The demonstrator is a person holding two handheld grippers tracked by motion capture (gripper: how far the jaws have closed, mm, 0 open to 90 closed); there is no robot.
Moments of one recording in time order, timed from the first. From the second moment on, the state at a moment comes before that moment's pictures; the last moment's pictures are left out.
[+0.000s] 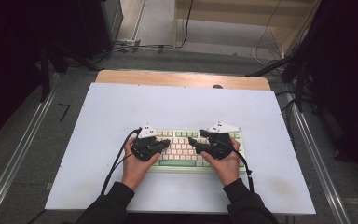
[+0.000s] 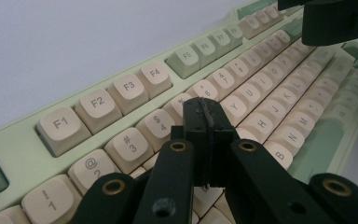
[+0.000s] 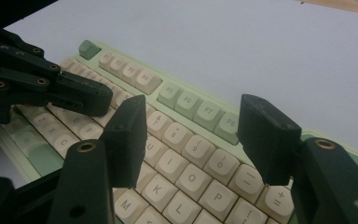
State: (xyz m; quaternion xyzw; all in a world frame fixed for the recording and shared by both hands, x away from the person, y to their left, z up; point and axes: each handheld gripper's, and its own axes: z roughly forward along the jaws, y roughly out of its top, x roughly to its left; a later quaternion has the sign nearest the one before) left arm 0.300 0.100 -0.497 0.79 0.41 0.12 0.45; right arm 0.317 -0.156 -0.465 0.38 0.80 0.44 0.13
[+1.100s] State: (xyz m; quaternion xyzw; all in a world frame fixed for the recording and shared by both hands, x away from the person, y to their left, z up) left arm 0.291 0.157 -0.483 0.71 0.45 0.16 0.51; right arm 0.316 -0.163 -0.461 0.38 0.80 0.45 0.14
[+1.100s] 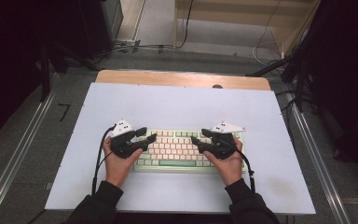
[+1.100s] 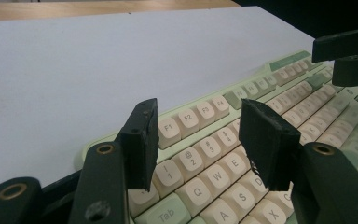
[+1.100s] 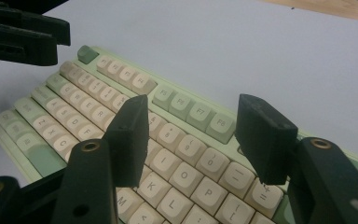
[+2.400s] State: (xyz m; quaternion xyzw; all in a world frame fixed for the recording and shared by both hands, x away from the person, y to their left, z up) left arm 0.287 0.157 -0.486 0.71 0.45 0.15 0.52; right arm 0.316 -0.165 -0.471 0.36 0.82 0.43 0.11
